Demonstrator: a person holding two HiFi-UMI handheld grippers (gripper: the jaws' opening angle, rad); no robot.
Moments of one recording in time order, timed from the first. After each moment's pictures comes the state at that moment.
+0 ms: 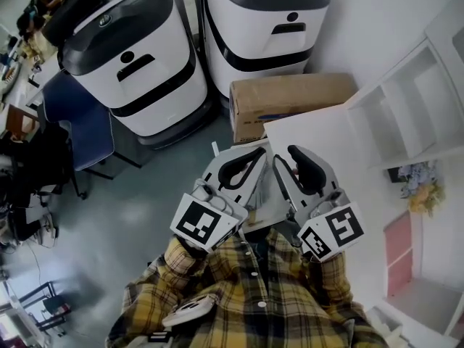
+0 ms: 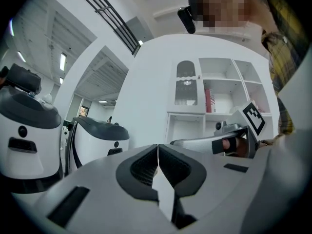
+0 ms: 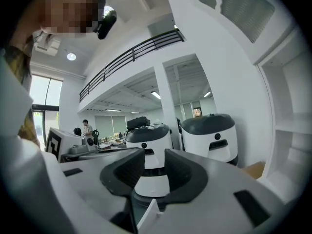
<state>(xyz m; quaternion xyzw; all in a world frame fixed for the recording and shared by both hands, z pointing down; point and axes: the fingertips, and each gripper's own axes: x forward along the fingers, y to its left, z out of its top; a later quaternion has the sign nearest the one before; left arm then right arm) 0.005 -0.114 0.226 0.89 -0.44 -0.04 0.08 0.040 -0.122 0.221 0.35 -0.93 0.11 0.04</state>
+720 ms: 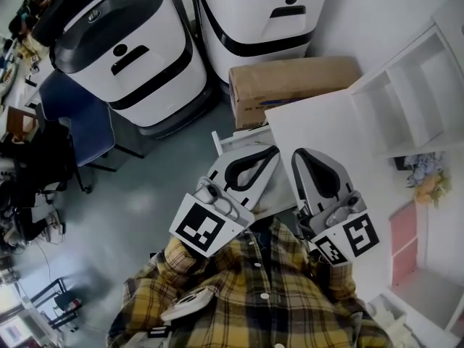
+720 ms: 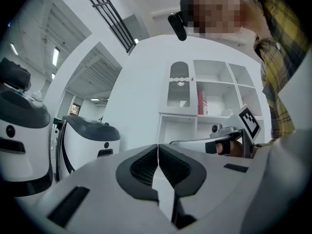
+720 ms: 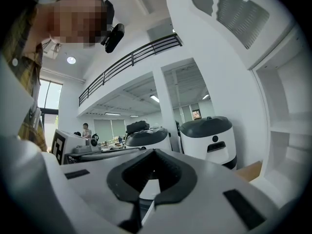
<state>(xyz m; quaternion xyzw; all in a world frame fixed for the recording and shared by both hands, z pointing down) 0.025 -0.109 0.212 0.91 -0.40 -0.03 0.09 0.060 -0.116 0.205 0.35 -0.93 0.11 0.02</state>
